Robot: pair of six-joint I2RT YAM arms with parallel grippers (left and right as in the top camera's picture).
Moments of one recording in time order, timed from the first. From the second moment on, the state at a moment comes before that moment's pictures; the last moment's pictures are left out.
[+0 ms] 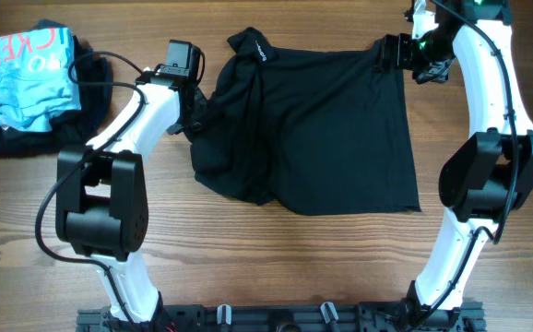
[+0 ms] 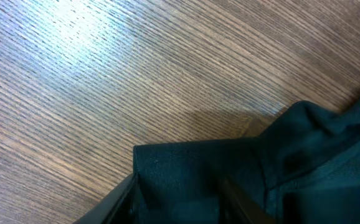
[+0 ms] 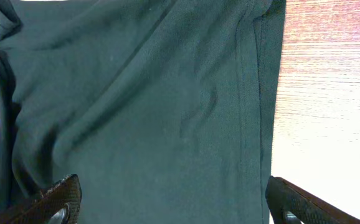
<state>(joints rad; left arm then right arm) -0.19 2.00 1.41 -0.68 -0.14 -0.74 -0.06 2.21 2.12 -1.26 -0.24 0.02</state>
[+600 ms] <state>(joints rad) -0.19 2.04 1.41 -0.65 -0.14 -0.74 -0.06 2.21 2.12 -1.25 -0.25 0.02</state>
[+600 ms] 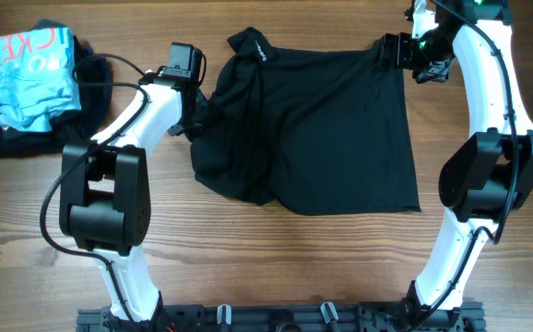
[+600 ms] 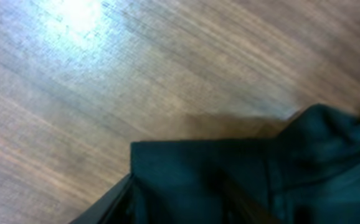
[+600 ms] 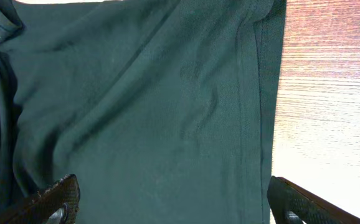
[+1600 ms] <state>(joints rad) 0.01 2.04 1.58 -0.50 -0.13 -0.63 -0.06 2.21 2.12 -1.23 -0.25 0.02</state>
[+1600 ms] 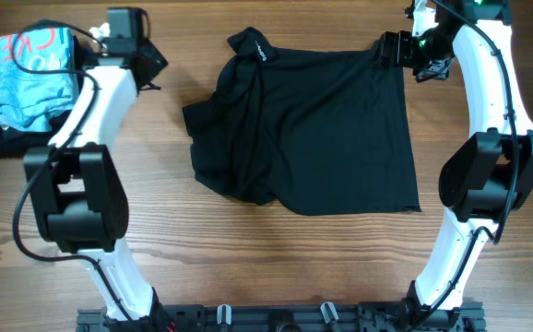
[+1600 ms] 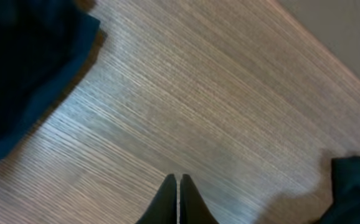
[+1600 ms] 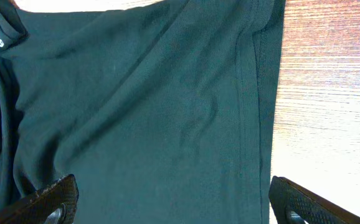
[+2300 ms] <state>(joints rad) -0.02 2.04 1.55 -0.74 0.27 -0.54 -0.06 2.21 2.12 -1.22 -0.25 0.02</state>
